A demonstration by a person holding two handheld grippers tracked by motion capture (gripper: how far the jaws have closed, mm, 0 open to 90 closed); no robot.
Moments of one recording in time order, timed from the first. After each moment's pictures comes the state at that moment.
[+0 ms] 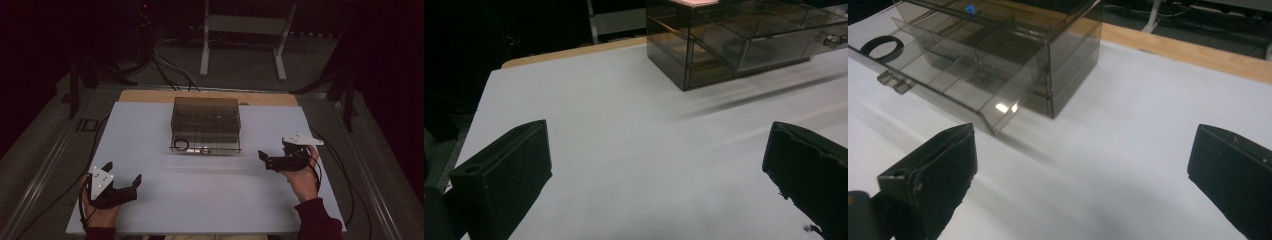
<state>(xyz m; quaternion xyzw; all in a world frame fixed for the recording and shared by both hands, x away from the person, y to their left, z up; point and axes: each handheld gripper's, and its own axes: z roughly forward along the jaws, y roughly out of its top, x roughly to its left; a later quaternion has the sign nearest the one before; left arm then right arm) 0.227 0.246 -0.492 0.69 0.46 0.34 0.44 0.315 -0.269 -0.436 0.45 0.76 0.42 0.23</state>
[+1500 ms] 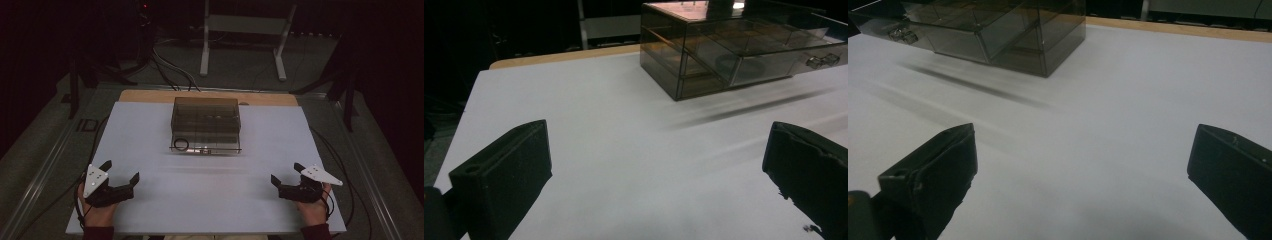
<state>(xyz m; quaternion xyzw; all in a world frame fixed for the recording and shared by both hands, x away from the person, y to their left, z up) 0.229 0.256 -0.487 0.68 0.46 0.31 0.47 0.250 -0.307 -0.490 0.46 0.71 0.47 0.24</state>
